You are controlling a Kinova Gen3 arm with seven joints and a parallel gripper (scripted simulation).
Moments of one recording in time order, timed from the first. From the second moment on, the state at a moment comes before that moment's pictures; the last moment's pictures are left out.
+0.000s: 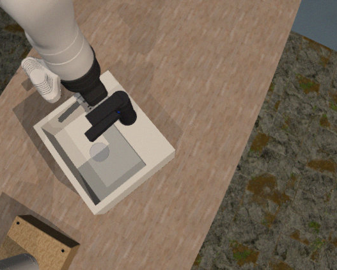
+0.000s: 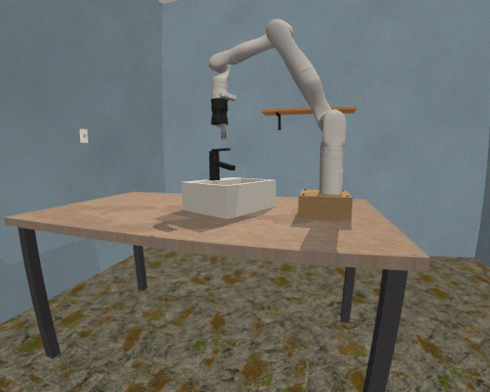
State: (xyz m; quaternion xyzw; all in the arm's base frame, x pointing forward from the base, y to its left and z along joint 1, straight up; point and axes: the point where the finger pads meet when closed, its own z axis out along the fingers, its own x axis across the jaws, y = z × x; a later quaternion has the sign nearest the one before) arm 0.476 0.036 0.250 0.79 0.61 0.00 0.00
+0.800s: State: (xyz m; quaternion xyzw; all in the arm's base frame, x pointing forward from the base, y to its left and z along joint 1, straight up) arm 0.473 0.032 0.251 0.73 0.68 0.00 0.00
